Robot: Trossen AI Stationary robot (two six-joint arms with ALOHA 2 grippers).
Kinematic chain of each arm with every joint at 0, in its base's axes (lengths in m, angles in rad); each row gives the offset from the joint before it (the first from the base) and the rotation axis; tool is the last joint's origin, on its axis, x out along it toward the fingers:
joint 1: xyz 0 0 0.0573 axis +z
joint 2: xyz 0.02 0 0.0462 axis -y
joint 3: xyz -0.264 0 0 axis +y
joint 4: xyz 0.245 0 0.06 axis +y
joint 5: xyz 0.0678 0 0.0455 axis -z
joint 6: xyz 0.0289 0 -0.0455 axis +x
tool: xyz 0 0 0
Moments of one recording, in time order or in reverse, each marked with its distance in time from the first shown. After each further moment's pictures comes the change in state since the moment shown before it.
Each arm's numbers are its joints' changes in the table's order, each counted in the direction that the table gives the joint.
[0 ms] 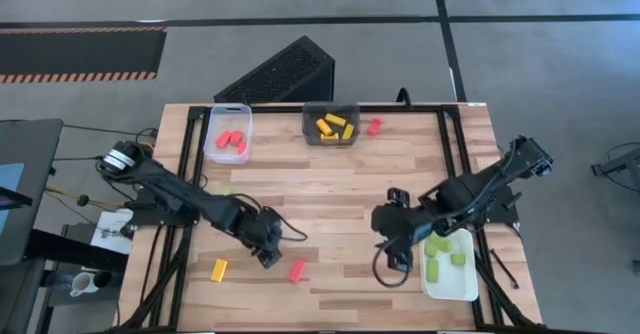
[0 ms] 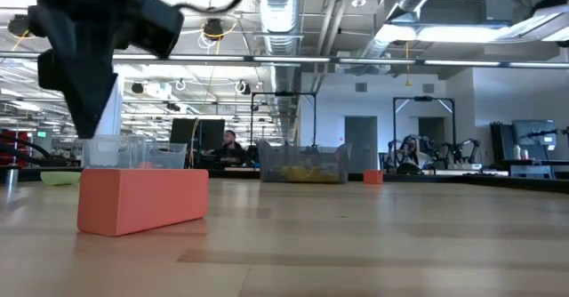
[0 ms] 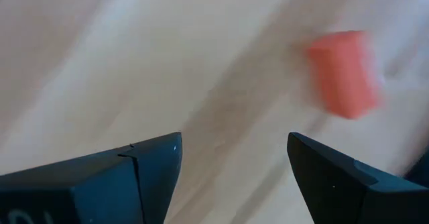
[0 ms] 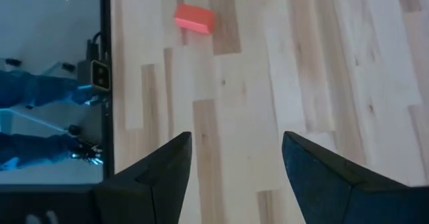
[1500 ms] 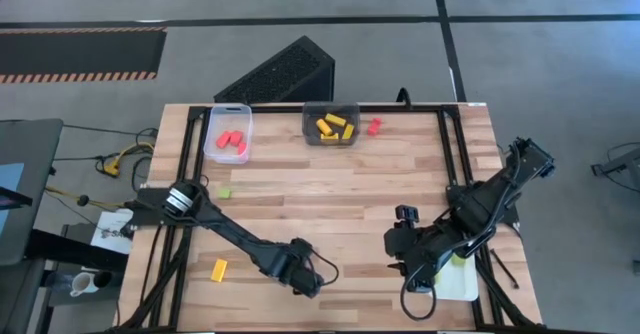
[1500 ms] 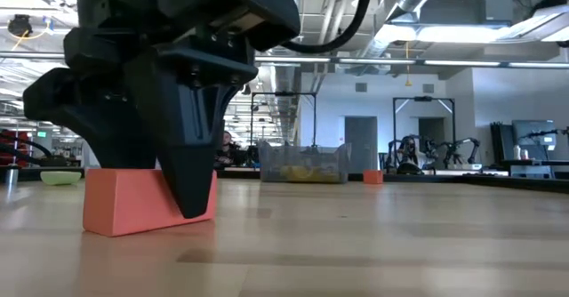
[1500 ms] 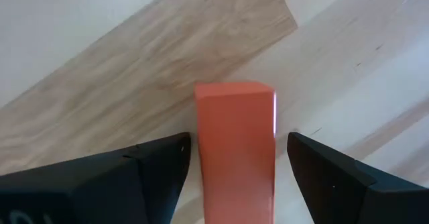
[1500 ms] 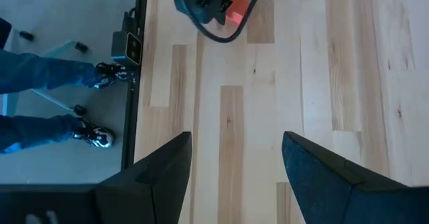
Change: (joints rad) left arm -0.119 -0.578 -0.520 0.052 -0.140 -0.381; right arm 0.159 -0.003 0.000 -0.001 0.041 0.020
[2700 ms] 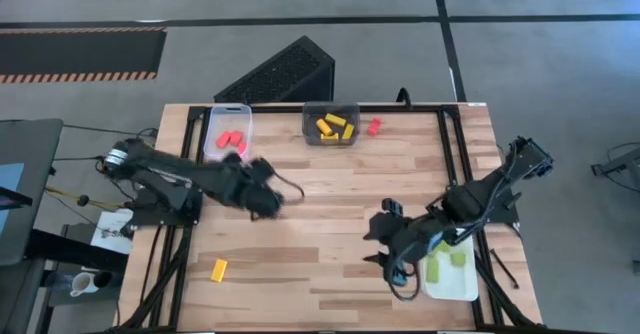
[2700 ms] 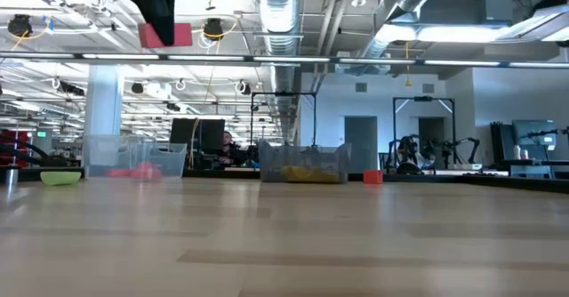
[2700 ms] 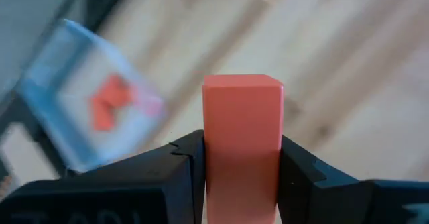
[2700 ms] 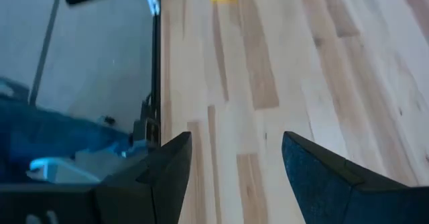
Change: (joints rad) left arm 0.279 0.579 0.032 0.731 -0.417 0.551; right arm -0.099 0.000 0.000 -0.232 0.040 0.049
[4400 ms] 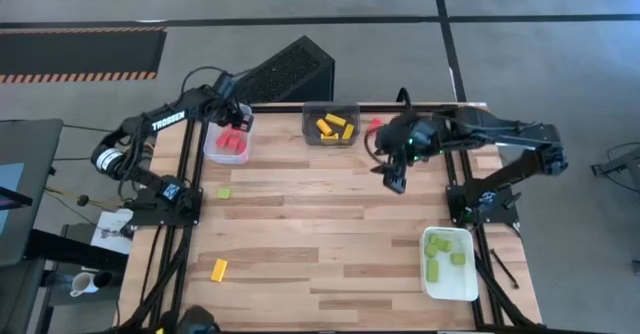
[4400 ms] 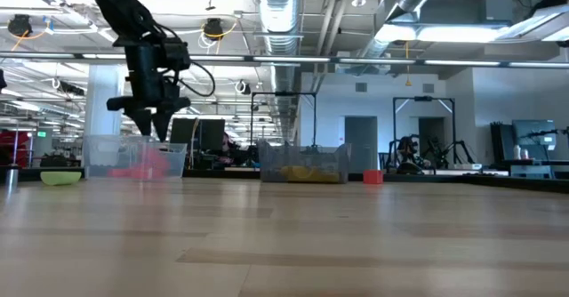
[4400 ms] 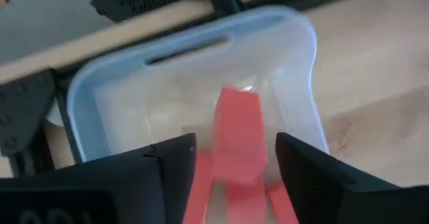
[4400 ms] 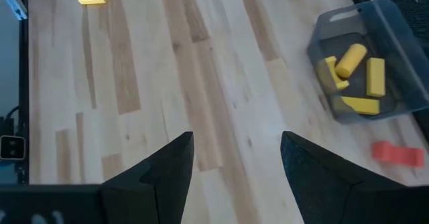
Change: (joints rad) left arm 1.252 0.100 0.525 -0.803 0.373 0.729; right arm -0.585 0.171 0.000 0.242 -0.191 -0.441
